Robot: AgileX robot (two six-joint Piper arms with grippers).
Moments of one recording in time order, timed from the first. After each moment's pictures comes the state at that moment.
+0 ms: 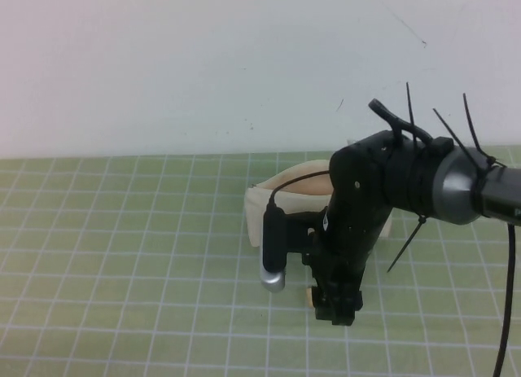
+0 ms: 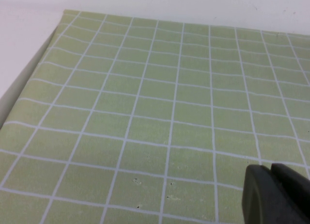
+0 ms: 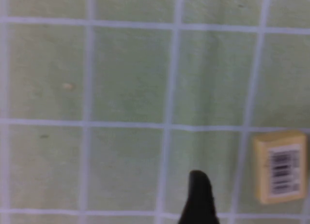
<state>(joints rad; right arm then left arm) 0.64 2.06 -1.53 0.11 0.94 -0.97 0.06 -0.01 0.02 -0.09 0.37 -0.06</state>
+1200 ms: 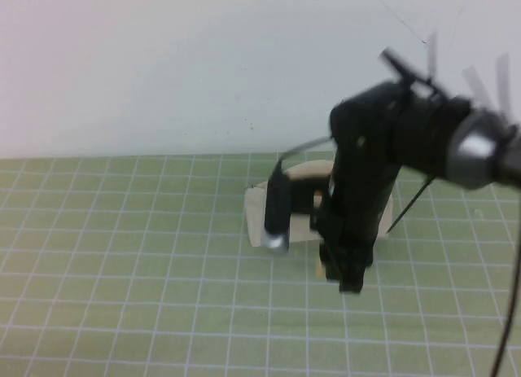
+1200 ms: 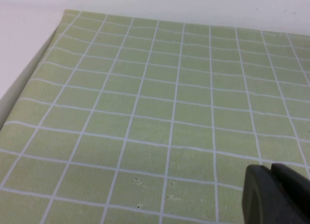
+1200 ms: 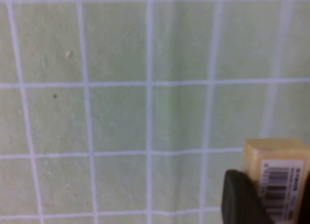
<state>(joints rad) 0.64 2.03 -1.67 0.03 1.15 -0.87 0.06 -0.01 0.02 -0.09 0.37 -0.06</state>
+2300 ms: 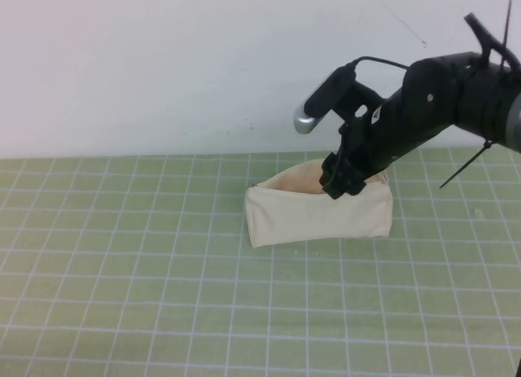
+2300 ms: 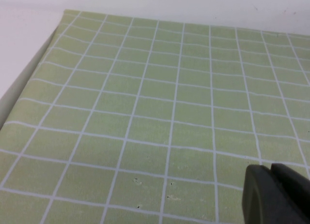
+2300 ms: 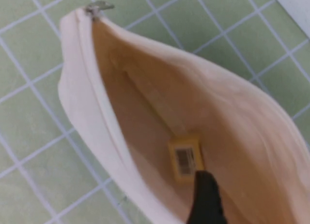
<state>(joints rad) 0.45 2.03 -1.68 0.14 0.68 -0.57 0.06 -0.01 0.02 -0.09 0.37 -0.06</state>
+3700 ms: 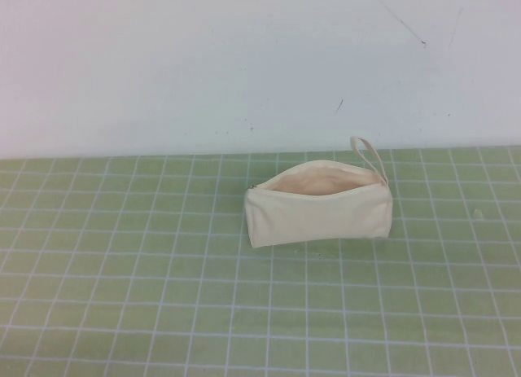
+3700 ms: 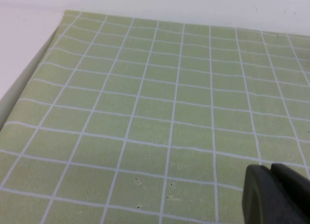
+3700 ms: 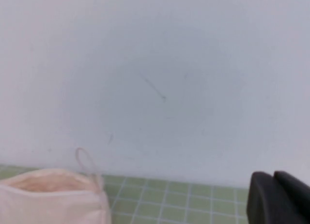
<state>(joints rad) 0.07 0.32 -0.47 0.25 0.28 -0.27 0.06 -0.01 0.02 -0.09 0.37 -0.06</state>
